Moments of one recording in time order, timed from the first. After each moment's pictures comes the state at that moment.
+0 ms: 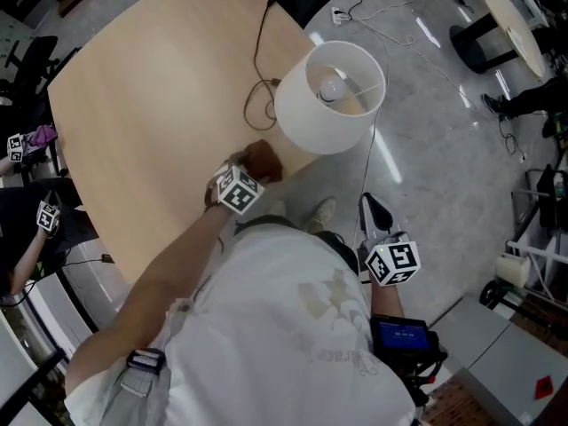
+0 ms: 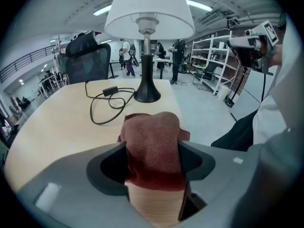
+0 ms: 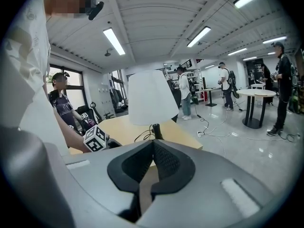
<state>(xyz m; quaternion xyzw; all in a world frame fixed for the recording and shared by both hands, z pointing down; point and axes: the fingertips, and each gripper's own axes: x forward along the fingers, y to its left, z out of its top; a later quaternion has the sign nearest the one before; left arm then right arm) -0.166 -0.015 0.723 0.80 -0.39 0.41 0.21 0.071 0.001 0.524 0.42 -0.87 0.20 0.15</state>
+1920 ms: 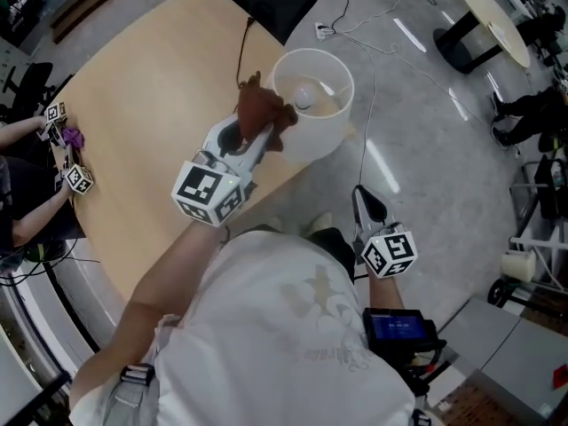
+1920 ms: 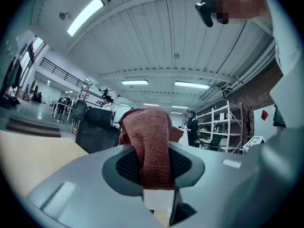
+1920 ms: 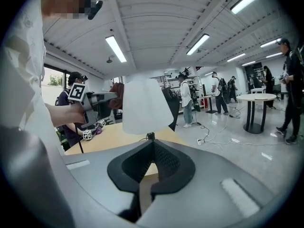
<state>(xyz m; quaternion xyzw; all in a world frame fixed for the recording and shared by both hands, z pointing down) -0.146 -0.097 0.402 0.86 -0.50 -0.04 0.09 0.080 -0.019 0.515 0.43 -0.88 0.17 0.11</state>
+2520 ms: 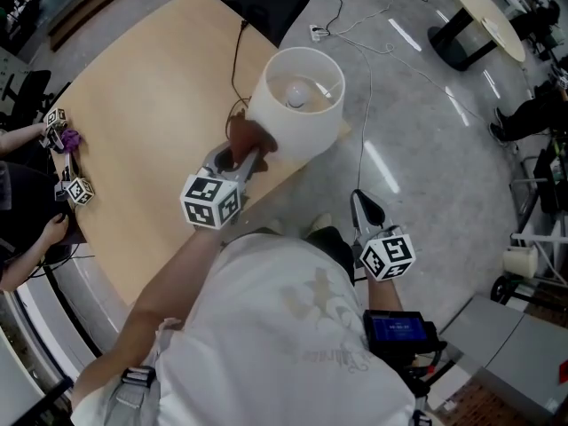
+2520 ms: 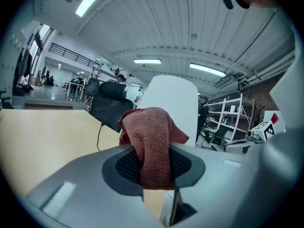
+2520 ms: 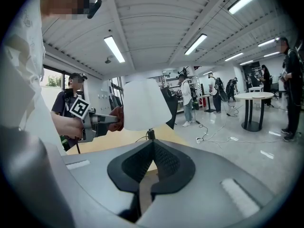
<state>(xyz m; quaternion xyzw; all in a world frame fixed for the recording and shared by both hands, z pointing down) -0.157 -0.076 0.506 0.82 -0.53 0.05 0.21 0.092 -0.006 0.516 0.44 -0.88 0.18 0.11</state>
